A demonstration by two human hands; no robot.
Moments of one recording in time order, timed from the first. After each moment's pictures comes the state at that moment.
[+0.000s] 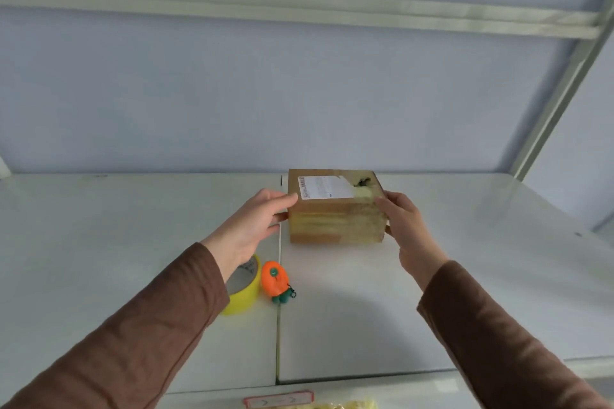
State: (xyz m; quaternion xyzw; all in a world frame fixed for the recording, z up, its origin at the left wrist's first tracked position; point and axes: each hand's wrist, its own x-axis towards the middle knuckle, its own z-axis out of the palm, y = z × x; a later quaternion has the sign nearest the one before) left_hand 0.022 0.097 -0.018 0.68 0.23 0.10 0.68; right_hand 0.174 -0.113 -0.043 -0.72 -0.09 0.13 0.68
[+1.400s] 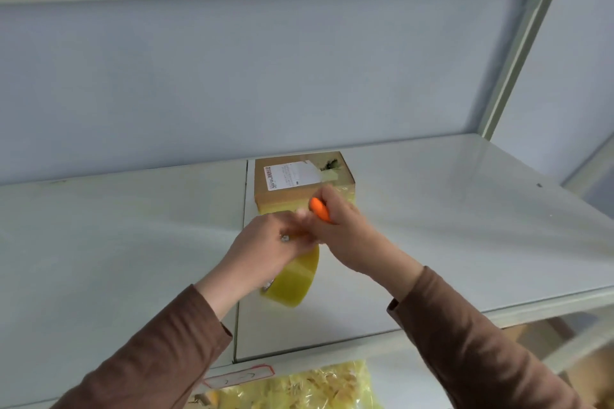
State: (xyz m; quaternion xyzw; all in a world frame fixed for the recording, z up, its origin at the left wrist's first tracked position) left_hand 0.010 -0.007 -0.029 0.88 0.11 0.09 0.45; right_hand 0.099 -0.149 -0.021 -0.78 -0.38 0.10 0.49
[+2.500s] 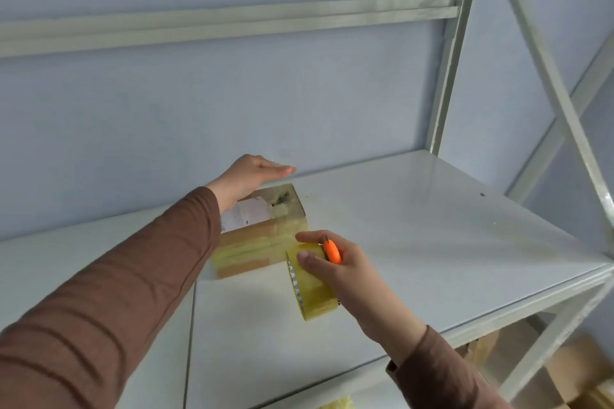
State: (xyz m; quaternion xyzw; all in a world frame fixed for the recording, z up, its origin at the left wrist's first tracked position) left_hand 0.194 0.039 0.030 0.88 0.05 0.04 0.46; right_hand 0.106 -0.218 -0.035 -0.68 -0.22 0.19 0.67
